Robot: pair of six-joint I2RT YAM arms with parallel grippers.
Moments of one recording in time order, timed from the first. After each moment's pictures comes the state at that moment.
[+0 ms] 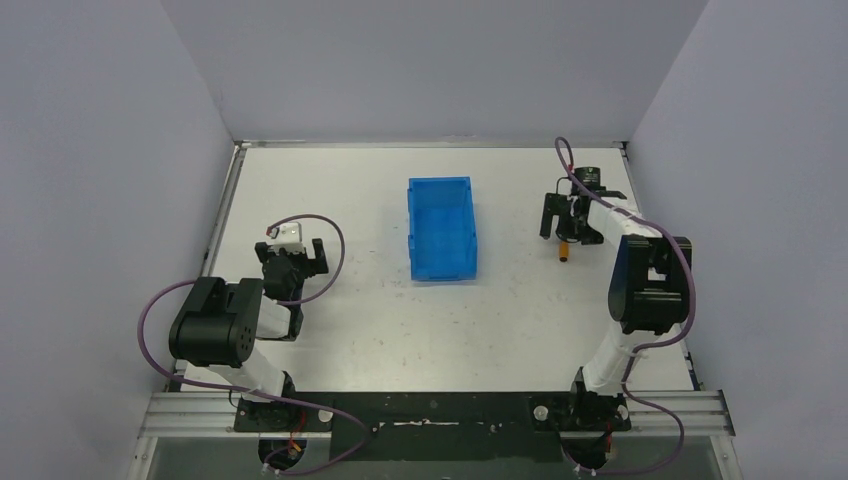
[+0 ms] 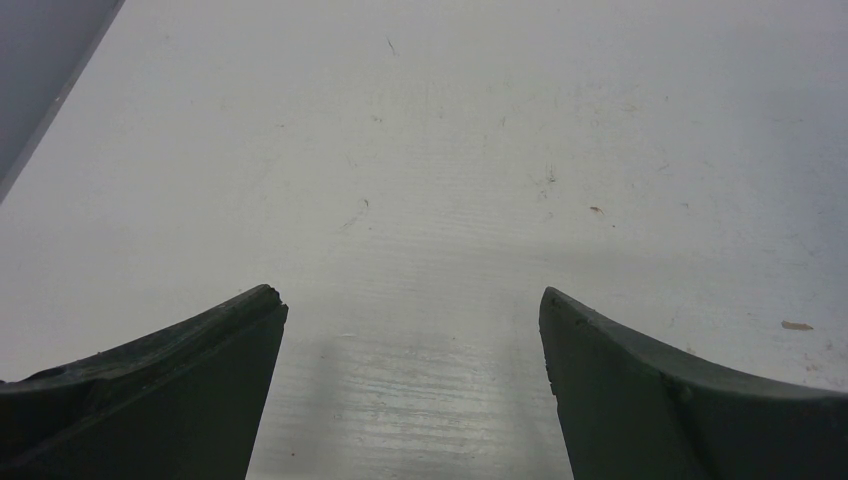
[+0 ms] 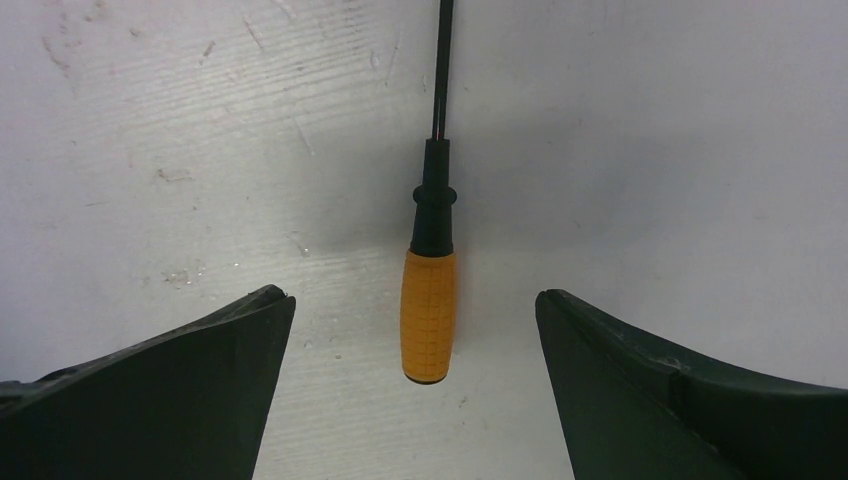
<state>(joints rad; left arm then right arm) -0.06 1.62 0.24 1.17 -0.16 -0.03 -0.04 1.80 1.25 -0.51 0.06 0.11</state>
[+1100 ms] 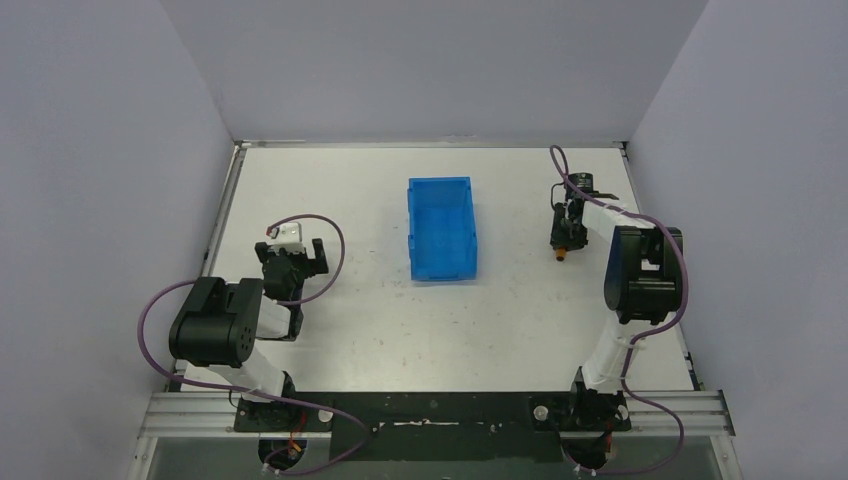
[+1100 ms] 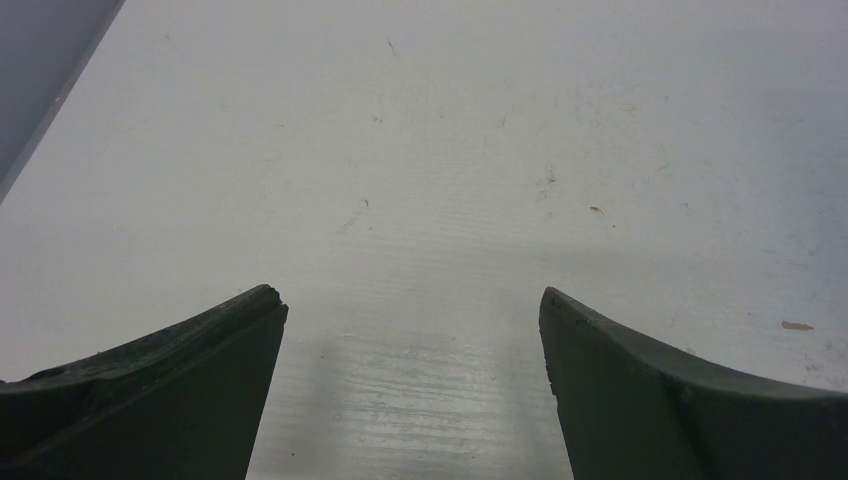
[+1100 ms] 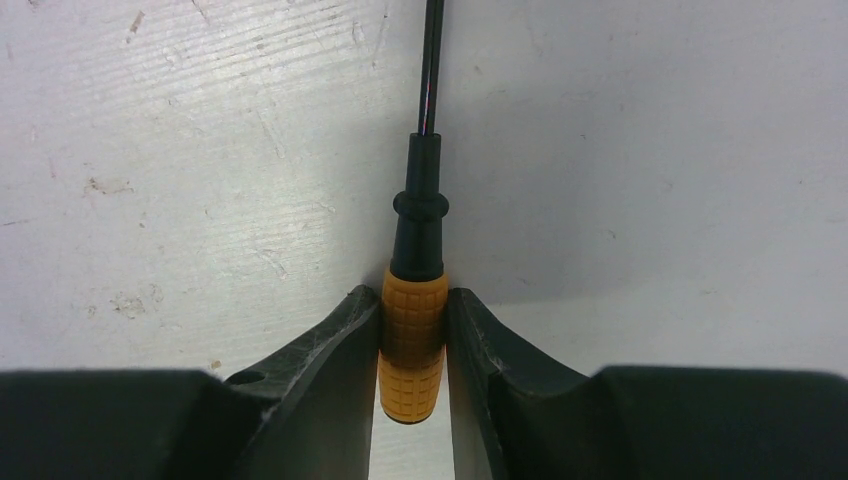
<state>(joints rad) -0.06 1.62 0.24 1.17 -0.16 -0.03 -0.03 1.90 1.25 -0.52 0.09 0.13</state>
